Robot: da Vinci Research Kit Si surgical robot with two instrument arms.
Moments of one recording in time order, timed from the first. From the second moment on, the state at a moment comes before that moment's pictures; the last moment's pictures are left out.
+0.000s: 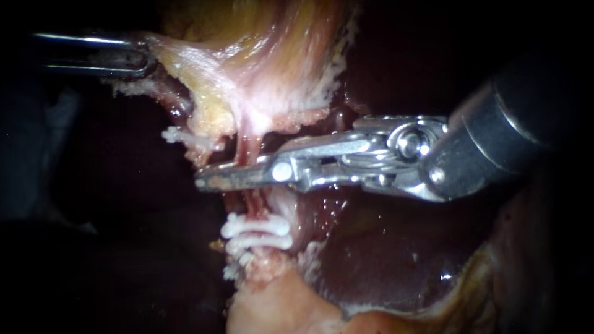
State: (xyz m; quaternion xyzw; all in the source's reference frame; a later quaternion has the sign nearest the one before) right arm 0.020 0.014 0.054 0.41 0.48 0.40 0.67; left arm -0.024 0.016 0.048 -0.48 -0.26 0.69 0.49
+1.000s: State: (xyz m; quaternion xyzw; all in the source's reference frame) right arm 0.020 0.013 0.062 0.28 0.54 0.30 0.74; left arm -0.024 0.016 0.049 -0.48 -0.26 0.69 0.49
